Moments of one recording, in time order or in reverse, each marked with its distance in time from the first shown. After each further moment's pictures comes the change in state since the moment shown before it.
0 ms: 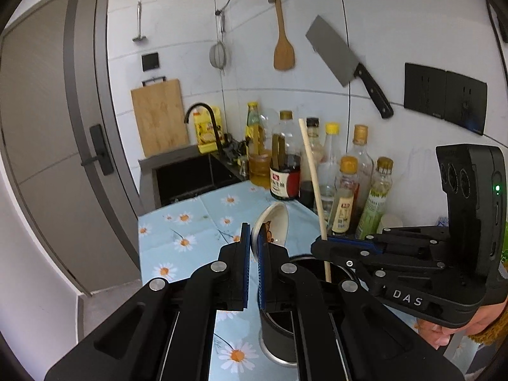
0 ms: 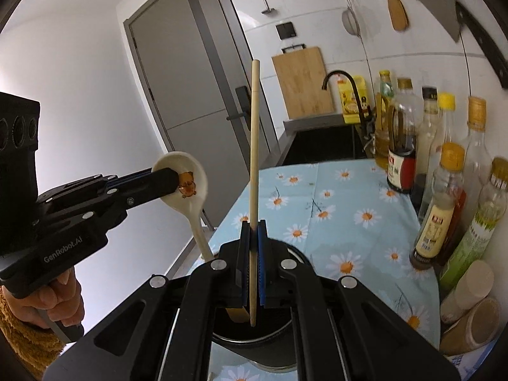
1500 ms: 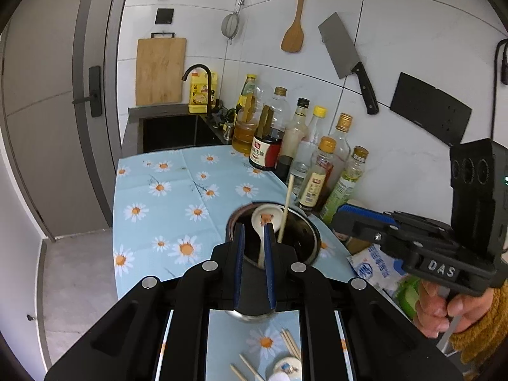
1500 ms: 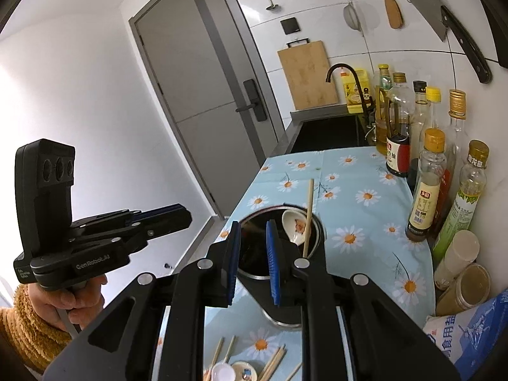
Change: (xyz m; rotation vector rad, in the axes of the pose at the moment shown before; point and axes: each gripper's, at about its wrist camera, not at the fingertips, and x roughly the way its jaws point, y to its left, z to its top) left arm -0.041 0.006 -0.040 -0.224 0.100 -0.133; right arm -0.066 0.023 -0.011 0.011 0.051 0.038
